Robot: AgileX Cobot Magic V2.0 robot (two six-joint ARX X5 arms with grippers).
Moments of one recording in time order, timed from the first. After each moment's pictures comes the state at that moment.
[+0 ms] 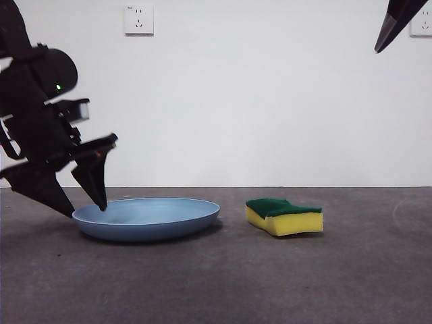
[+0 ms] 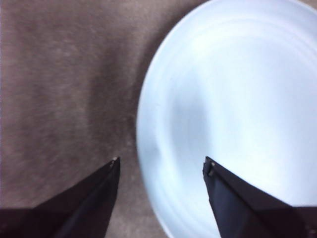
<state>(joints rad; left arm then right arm) -0.19 1.78 1.10 -0.37 0.21 -0.11 0.09 1.10 1.06 -0.81 -0.37 0.03</state>
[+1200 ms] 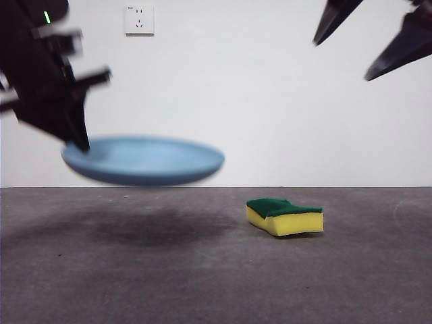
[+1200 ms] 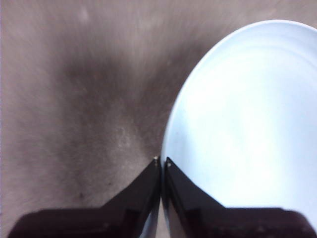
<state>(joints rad) -0.22 1.46 1.10 -0.52 0.15 -0.09 0.37 1.19 1.12 -0.73 -0.29 -0.01</state>
